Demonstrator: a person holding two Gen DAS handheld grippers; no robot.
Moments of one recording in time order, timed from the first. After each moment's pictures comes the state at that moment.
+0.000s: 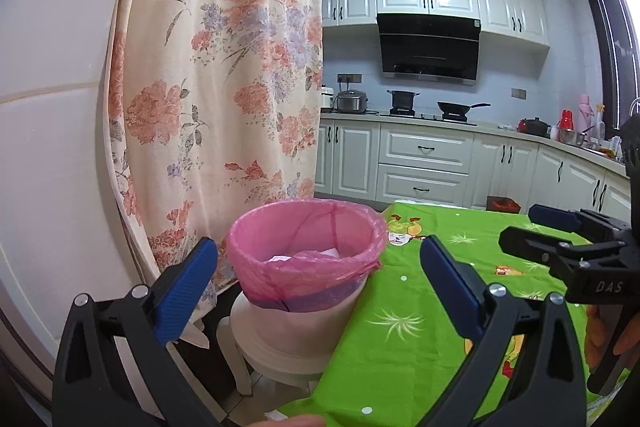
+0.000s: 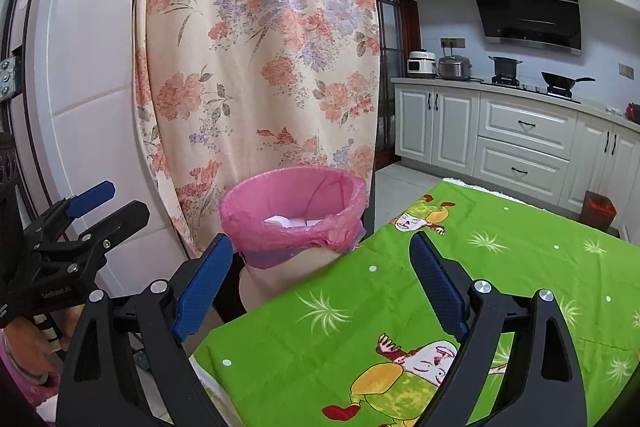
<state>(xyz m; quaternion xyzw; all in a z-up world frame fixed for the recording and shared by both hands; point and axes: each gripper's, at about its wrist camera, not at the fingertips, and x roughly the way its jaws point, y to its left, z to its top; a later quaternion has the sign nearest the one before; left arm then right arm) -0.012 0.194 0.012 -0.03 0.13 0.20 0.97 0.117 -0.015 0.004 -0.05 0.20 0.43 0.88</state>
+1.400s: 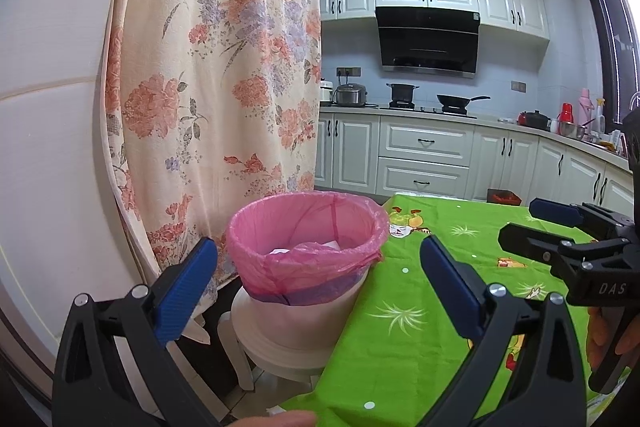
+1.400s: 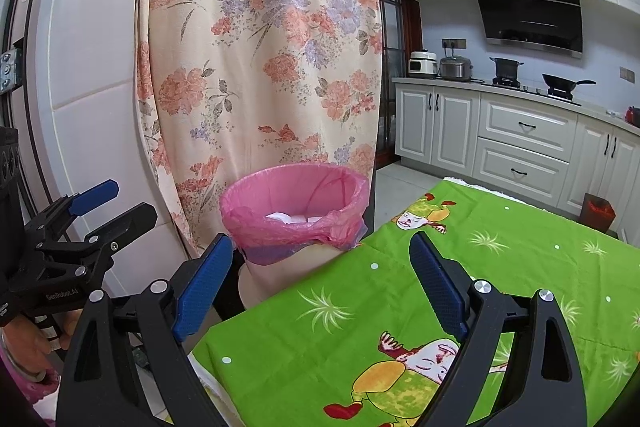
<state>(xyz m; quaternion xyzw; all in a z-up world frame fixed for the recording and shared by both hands) -0.012 0.196 0.008 -0.03 0.14 0.19 0.97 0.112 -0.013 0.001 -0.06 0.19 0.43 0.88</state>
